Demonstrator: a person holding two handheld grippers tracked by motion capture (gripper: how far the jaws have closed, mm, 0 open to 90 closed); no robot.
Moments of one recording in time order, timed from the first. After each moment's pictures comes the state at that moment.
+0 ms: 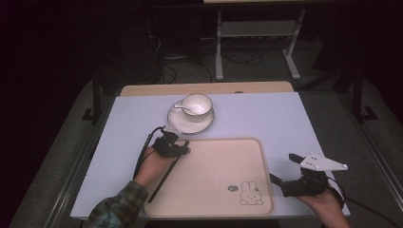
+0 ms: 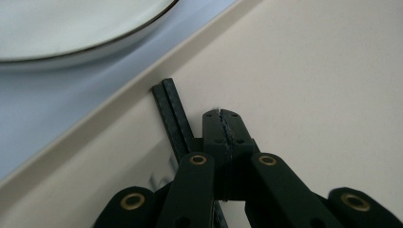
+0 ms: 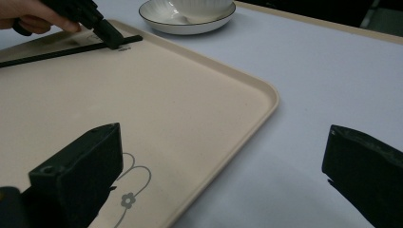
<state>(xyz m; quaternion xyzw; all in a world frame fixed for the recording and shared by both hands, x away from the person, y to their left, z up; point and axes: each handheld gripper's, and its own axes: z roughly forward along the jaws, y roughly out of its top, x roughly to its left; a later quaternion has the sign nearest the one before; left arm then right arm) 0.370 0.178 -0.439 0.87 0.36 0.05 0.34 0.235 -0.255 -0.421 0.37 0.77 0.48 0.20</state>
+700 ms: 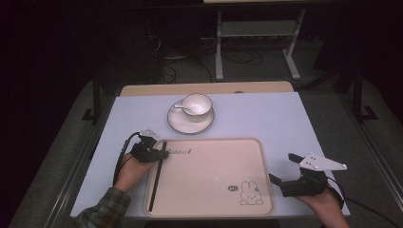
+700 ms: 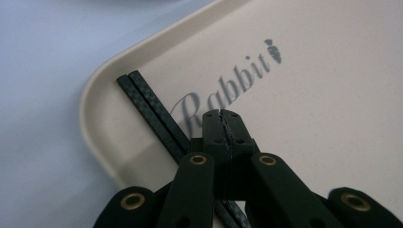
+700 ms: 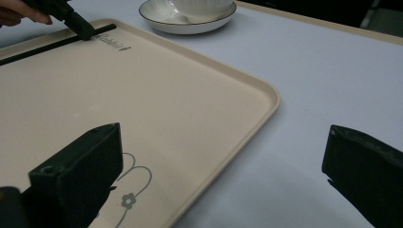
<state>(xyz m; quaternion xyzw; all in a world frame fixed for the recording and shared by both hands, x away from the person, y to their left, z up) 0.353 0.239 -0.438 0.85 0.40 0.05 0.33 0.235 -0.254 -0.421 0.37 0.77 0.48 0.20</state>
